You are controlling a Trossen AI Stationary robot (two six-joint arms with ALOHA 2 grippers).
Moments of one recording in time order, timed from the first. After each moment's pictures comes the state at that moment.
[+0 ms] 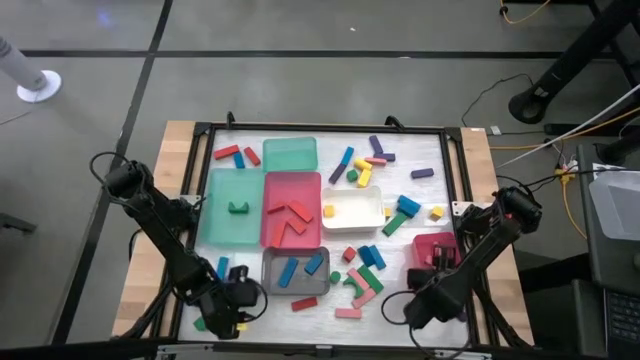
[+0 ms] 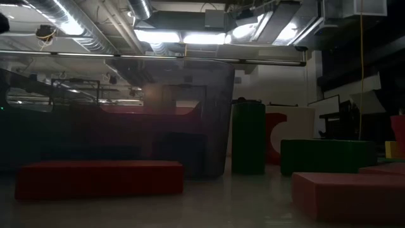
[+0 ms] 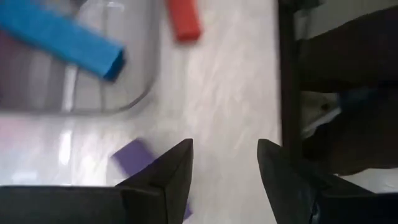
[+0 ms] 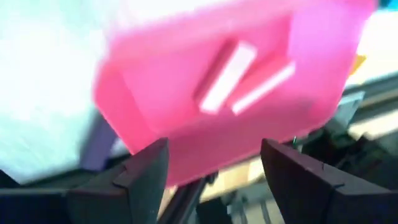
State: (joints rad) left arm -0.90 1.56 0.99 -0.48 -0.28 -0.92; right arm 0.84 1.78 1.39 -1.57 -0.10 0.94
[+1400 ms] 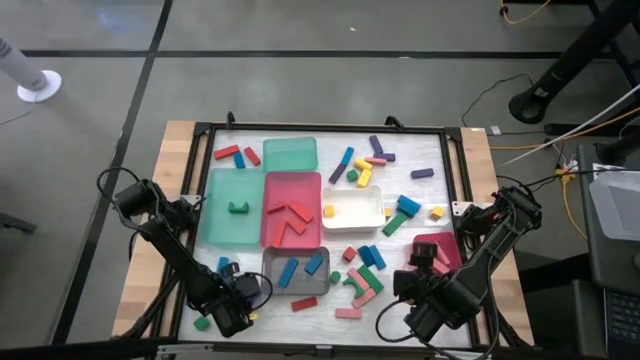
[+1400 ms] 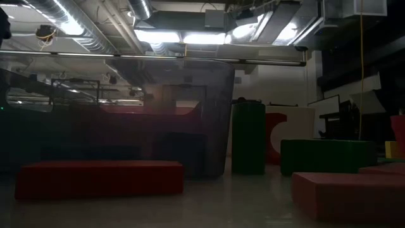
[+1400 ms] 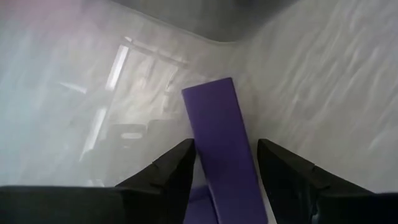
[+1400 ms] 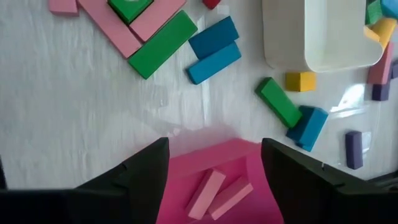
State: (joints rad) left arm -0.90 1.77 0.99 -0.61 -0.29 -1.28; right arm 0.84 1.78 1.69 -1.57 0.32 0.87
